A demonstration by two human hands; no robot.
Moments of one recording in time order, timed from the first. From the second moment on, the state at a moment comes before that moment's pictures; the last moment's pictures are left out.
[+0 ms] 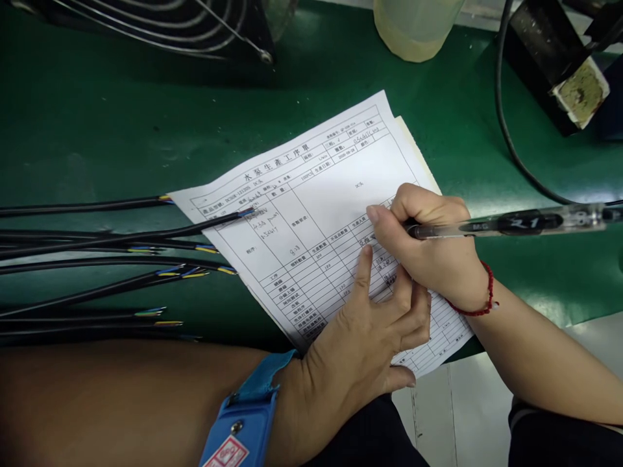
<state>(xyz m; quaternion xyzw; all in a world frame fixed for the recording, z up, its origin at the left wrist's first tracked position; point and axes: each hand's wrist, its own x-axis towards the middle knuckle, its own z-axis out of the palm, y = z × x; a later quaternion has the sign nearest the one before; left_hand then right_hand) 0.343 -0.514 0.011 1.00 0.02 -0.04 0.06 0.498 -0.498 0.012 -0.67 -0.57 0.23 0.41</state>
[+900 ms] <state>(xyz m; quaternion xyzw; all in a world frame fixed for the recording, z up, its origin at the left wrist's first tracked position) 0.343 -0.512 0.012 1.00 0.02 -0.03 0.06 0.499 -0.497 0.016 -0.69 -0.56 0.24 0.40</state>
